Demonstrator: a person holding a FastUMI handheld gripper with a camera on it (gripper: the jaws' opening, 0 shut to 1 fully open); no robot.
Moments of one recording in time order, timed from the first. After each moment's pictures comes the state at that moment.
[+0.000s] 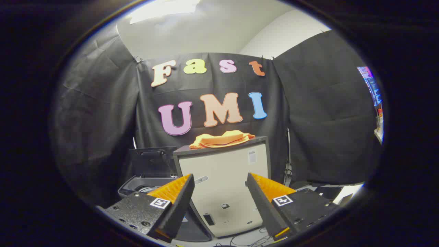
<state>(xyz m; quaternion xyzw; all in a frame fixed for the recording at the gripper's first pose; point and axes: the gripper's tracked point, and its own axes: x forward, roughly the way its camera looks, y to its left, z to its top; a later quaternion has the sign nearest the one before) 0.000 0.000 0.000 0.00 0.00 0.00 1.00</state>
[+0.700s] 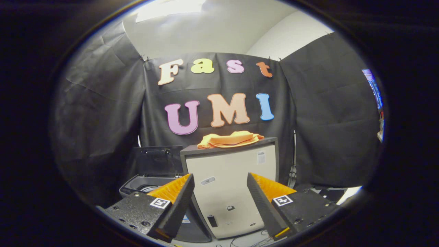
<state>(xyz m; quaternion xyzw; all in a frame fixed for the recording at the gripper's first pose) 0.018 0.025 -0.009 -0.01 0.00 0.02 1.00</state>
